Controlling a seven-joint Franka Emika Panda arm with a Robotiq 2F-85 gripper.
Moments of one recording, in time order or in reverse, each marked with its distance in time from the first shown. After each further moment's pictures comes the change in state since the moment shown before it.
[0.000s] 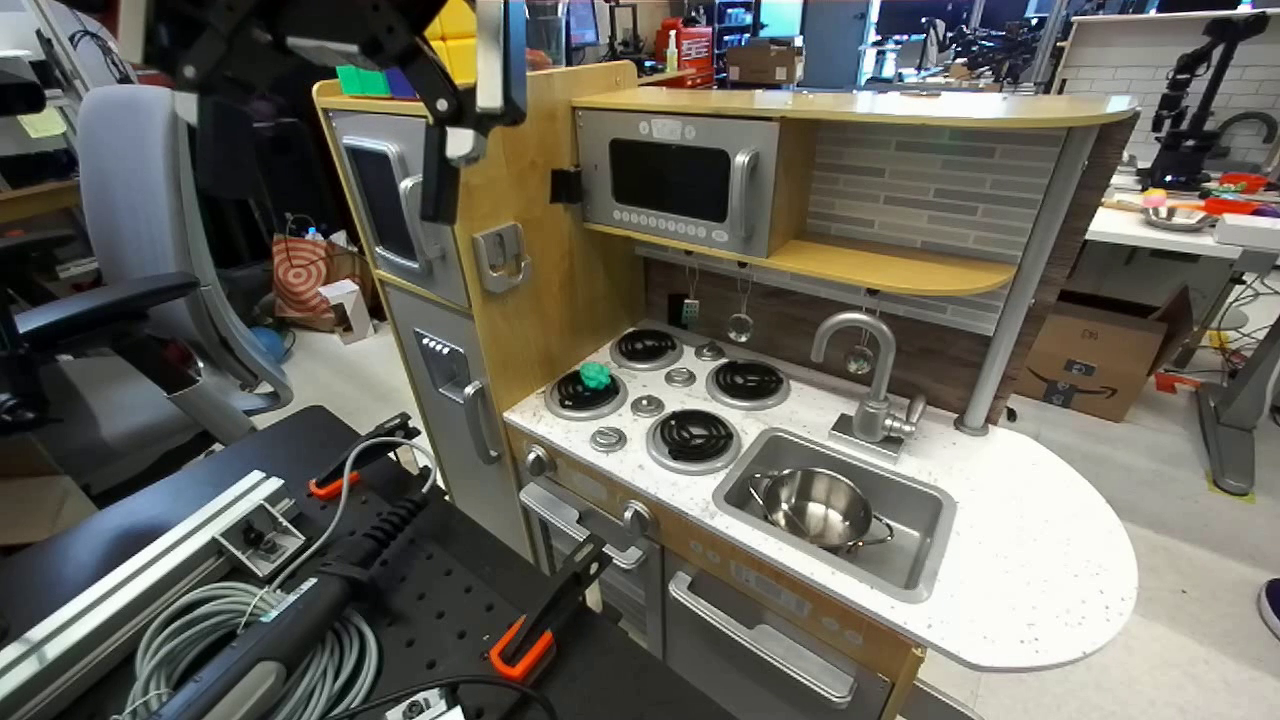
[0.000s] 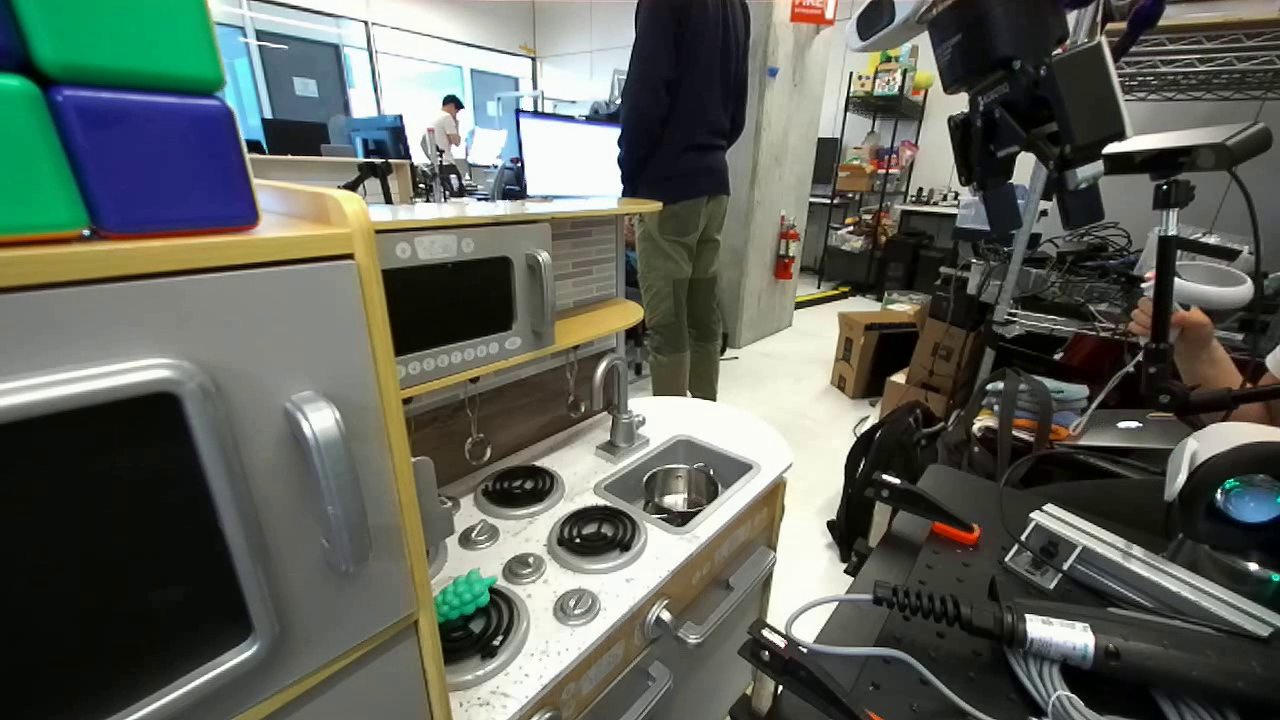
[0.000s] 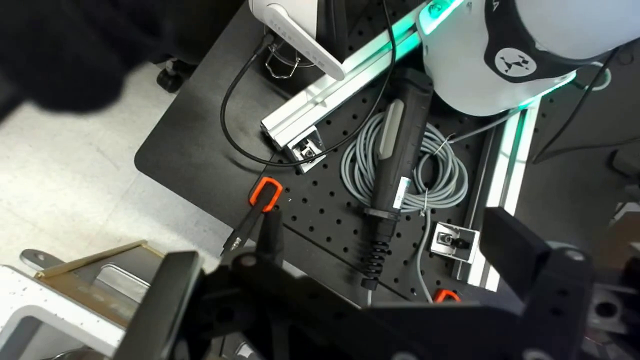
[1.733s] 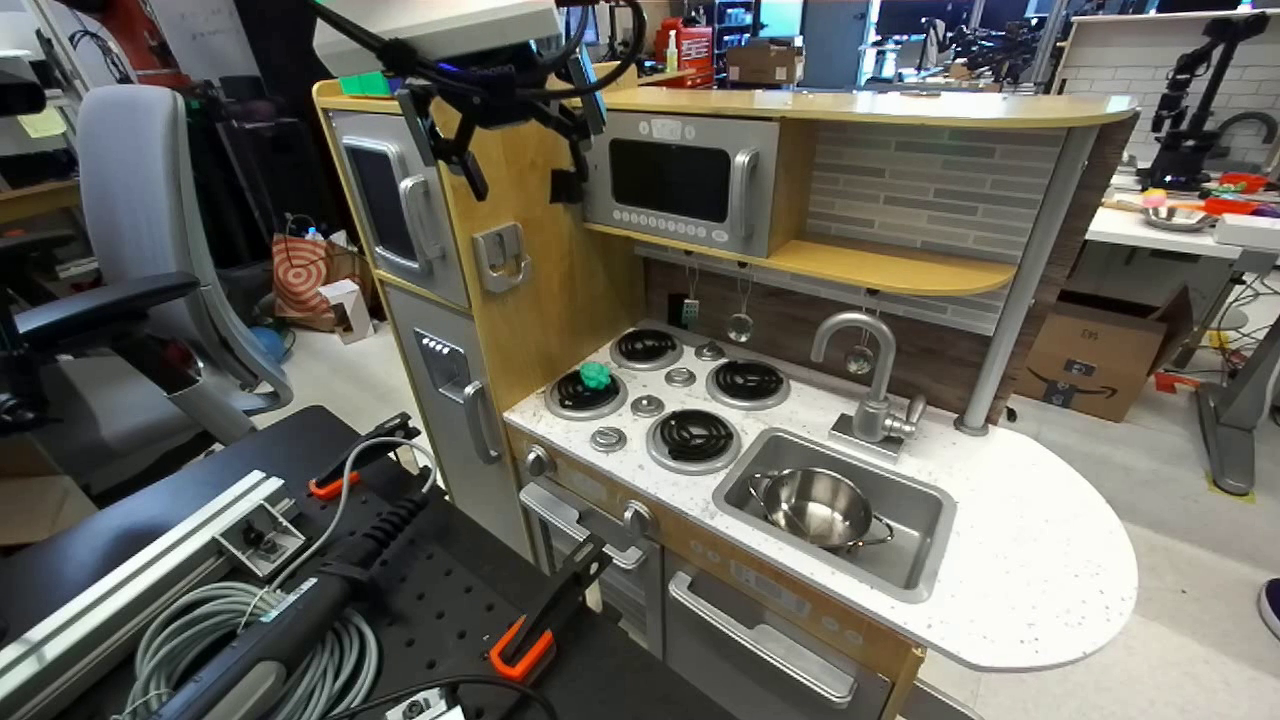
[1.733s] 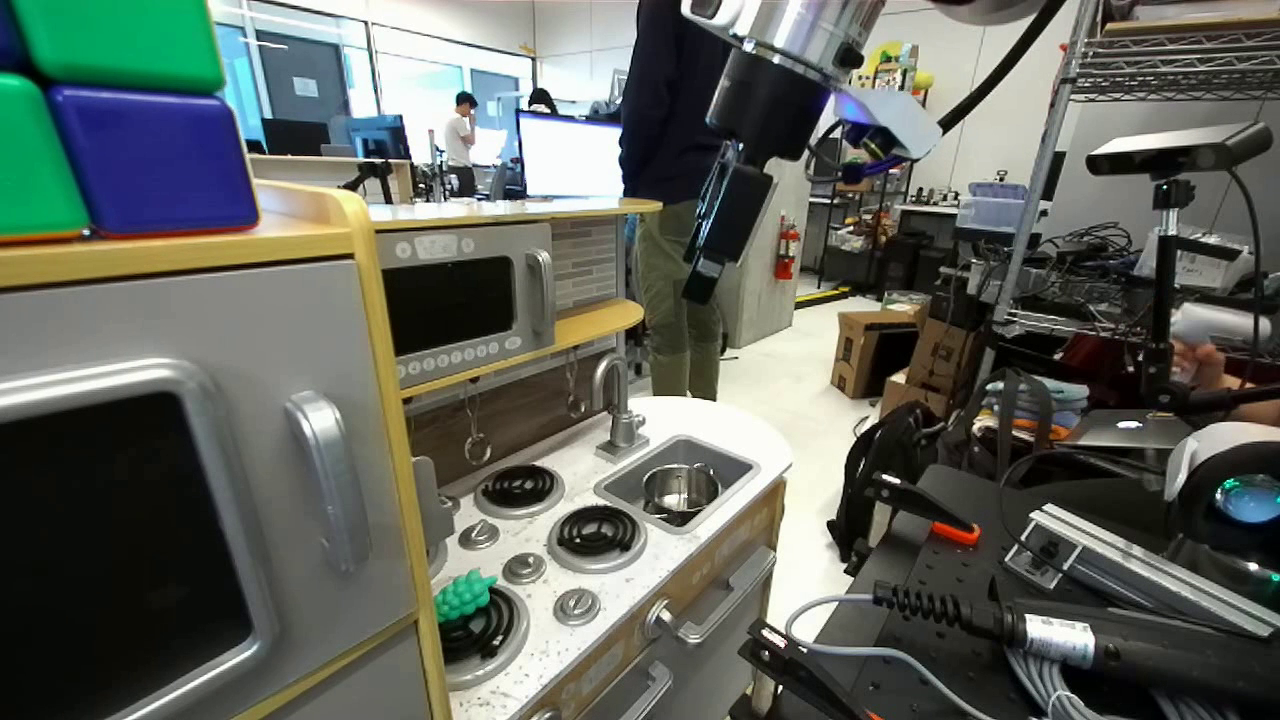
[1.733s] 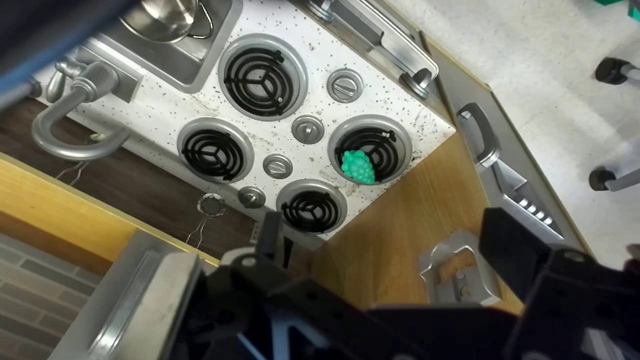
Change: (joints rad) arm 0.251 0.230 -0.046 -0.112 0.298 1.101 -0.018
